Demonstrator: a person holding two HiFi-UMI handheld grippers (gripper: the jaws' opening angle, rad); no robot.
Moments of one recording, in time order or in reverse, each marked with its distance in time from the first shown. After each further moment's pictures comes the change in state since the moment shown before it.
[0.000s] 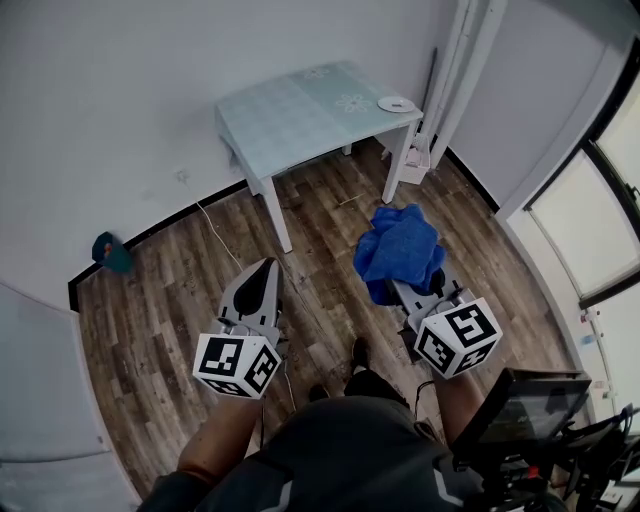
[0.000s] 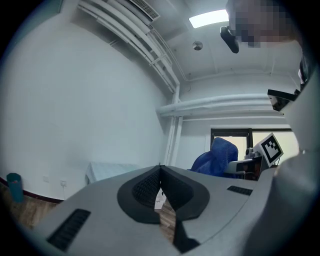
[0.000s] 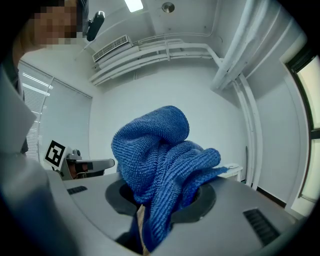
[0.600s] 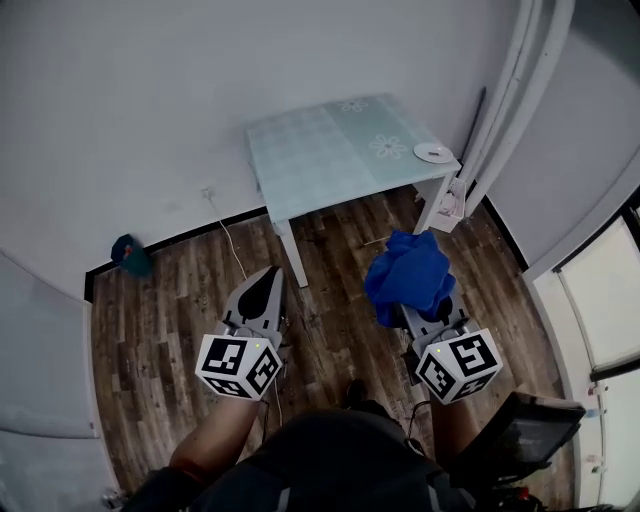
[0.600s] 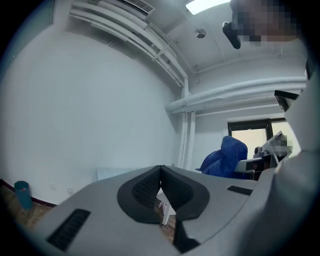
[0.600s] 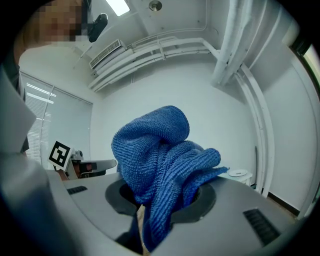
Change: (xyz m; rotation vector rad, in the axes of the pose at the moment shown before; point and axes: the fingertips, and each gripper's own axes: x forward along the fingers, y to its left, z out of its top) left arm 0.137 0.043 0.024 0.038 -0.001 0.145; right arm 0.098 -0.111 0.031 0.020 -0.029 0.083
